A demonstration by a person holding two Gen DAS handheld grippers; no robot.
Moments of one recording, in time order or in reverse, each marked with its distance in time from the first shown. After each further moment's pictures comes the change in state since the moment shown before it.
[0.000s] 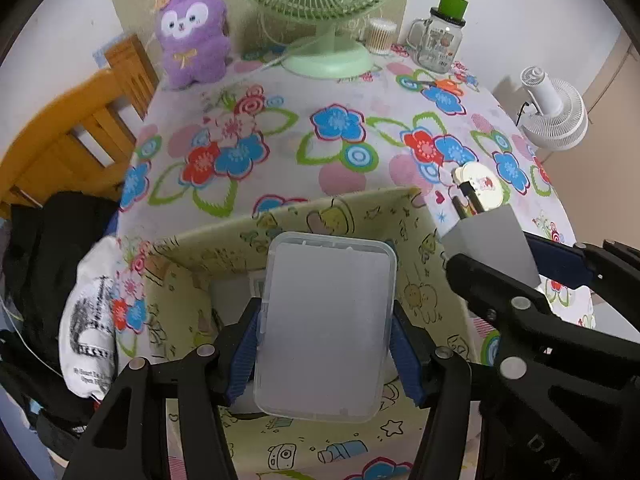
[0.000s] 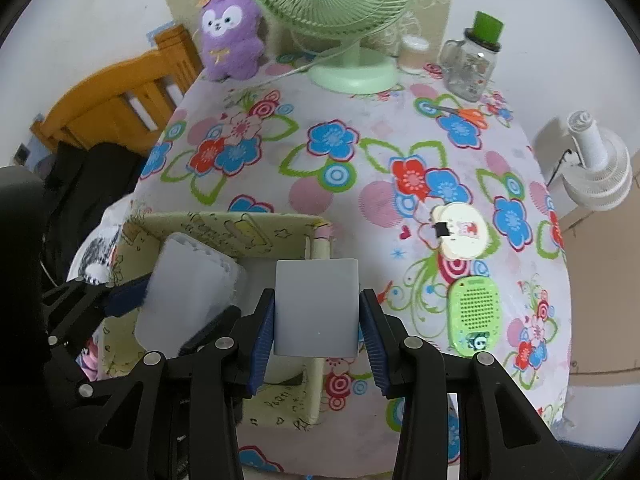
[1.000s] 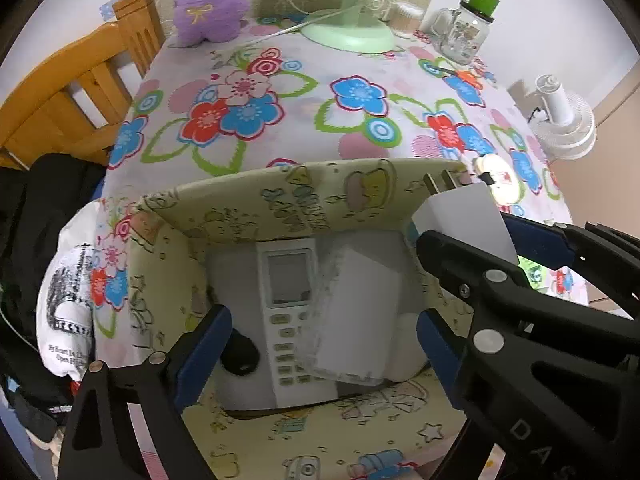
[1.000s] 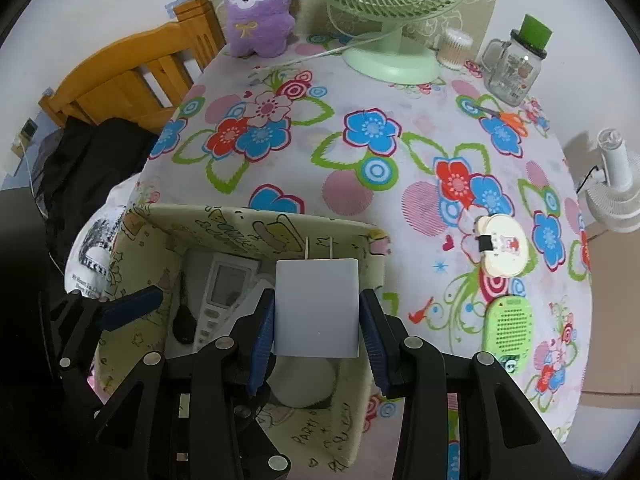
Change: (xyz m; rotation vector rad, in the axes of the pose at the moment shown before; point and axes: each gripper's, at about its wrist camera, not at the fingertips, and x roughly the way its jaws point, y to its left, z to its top) left arm 0.024 0.027 -0.010 -0.081 0.062 -0.043; right arm 0.037 0.027 0.014 -0.058 0.050 0.035
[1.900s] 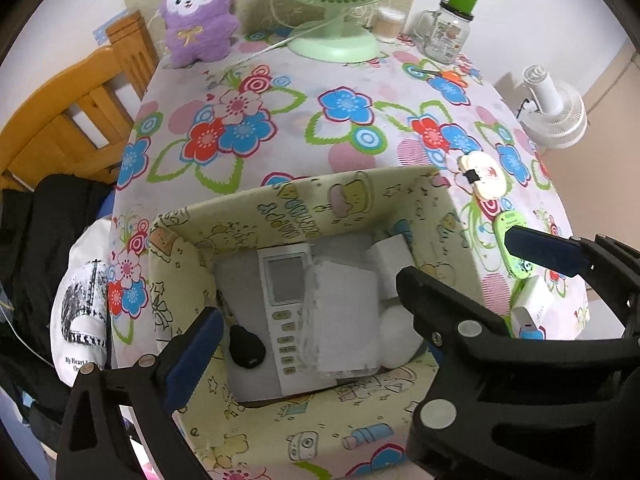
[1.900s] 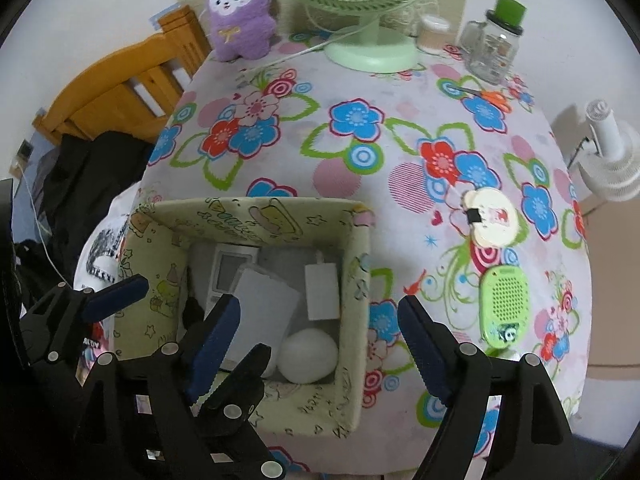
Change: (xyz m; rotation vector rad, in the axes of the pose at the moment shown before) left arm -0.025 -0.015 0.000 0.069 -0.019 0.009; right arm -0.020 -0.010 -0.014 0.086 0.010 0.000
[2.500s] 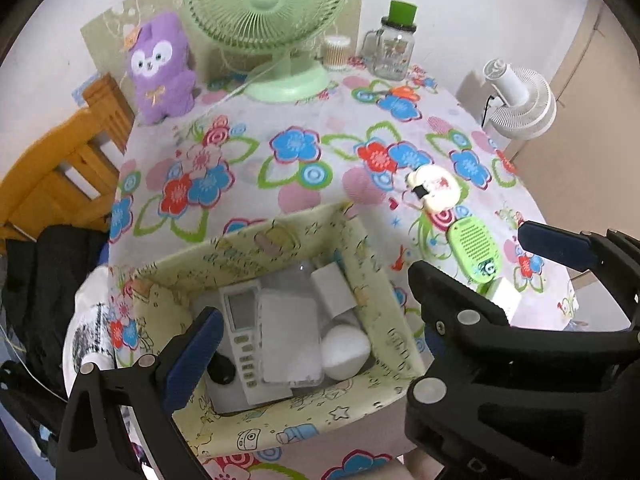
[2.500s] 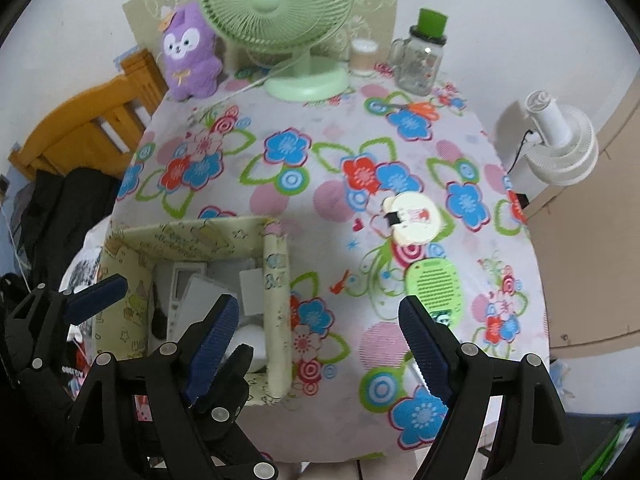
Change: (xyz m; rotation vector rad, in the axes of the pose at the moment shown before) left arm -0.033 -0.054 0.006 0.116 -0.102 0.013; right arm -0.051 -0.043 -0.015 0.087 -0.104 -0.118
